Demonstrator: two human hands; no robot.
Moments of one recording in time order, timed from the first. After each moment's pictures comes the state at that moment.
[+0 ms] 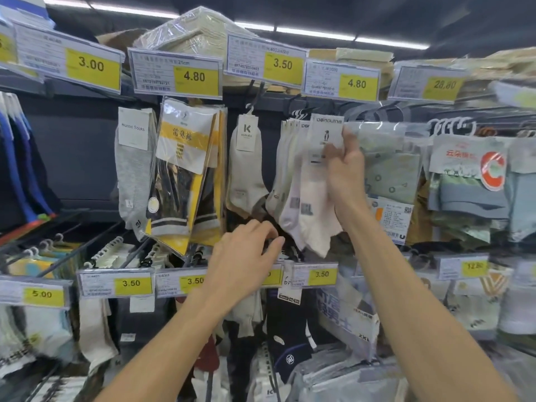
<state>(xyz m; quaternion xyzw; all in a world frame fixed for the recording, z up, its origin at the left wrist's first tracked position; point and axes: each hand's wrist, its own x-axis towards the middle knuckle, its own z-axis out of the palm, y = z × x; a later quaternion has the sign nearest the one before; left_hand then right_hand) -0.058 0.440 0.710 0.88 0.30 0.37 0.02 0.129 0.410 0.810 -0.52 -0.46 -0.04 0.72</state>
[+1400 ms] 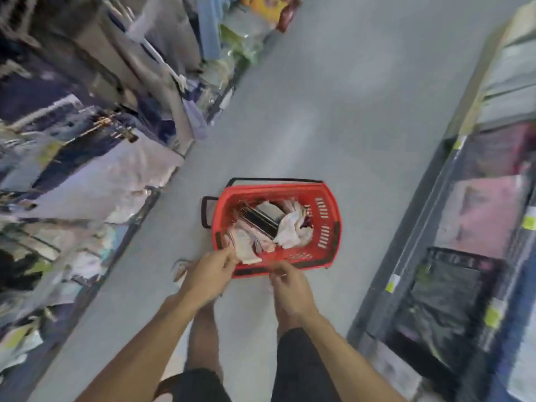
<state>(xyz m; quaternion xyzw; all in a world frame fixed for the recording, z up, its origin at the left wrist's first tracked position) -0.053 0.065 0.111 0.83 0.10 -0.41 0.36 -0.095 -0.130 0.103 -0.81 0.23 0.37 0.39</state>
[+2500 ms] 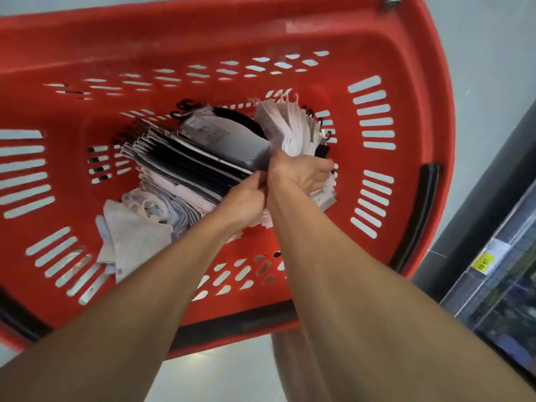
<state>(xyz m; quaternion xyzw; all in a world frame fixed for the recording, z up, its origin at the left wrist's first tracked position) -0.028 -0.181 -0.380 0.64 0.26 -0.53 0.50 0.011 -0.262 -0.392 -0.65 0.68 0.15 0.31</state>
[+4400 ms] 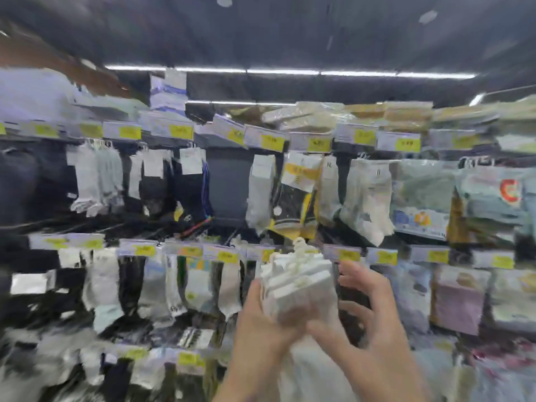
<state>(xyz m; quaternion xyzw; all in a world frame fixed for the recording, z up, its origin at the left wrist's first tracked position) -0.316 0.264 0.673 0.61 0.26 0.54 0.52 -0.213 0.160 0.698 -0.47 -0.57 -0.01 0.67</state>
